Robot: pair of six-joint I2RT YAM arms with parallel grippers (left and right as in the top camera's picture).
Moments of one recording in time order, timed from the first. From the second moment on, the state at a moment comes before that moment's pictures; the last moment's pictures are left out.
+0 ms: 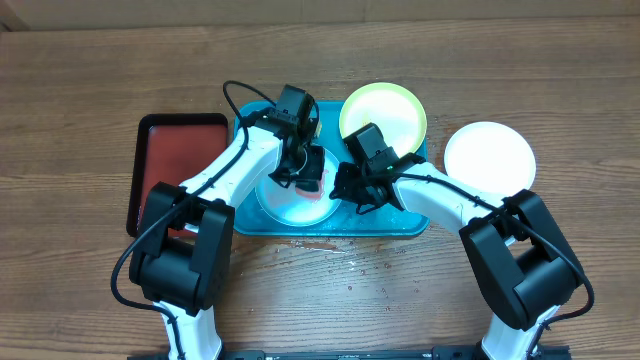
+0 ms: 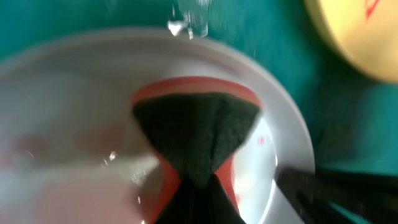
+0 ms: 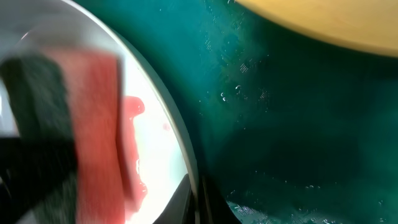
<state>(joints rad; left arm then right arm) -0.39 1.98 1.38 -0.72 0.19 -0.26 0.56 1.92 1.12 -0.34 -0.19 0.77</state>
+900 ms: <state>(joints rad) -0.38 1.98 1.35 -0.84 0.15 -0.29 0.56 1.92 1.12 -0.34 -0.19 0.77</state>
